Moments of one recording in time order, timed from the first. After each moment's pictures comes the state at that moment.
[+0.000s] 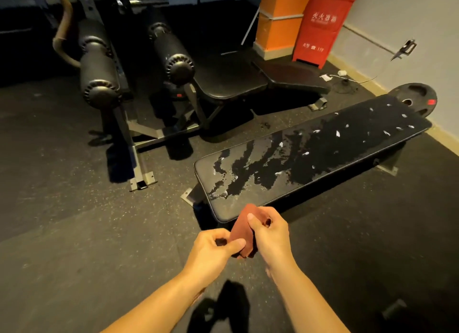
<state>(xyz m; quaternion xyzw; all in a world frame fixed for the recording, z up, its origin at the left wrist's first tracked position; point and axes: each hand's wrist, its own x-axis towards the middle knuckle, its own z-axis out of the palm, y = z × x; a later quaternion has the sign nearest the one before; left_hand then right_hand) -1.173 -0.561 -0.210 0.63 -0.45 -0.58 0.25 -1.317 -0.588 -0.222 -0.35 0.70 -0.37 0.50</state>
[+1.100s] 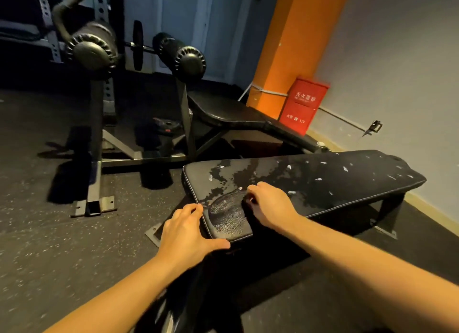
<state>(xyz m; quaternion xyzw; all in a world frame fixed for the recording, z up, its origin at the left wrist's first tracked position) -1.123 -0.680 -0.494 0.66 -0.69 -0.18 0.23 -1.342 -0.759 -0.440 -0.82 0.57 -0.07 -0.05</state>
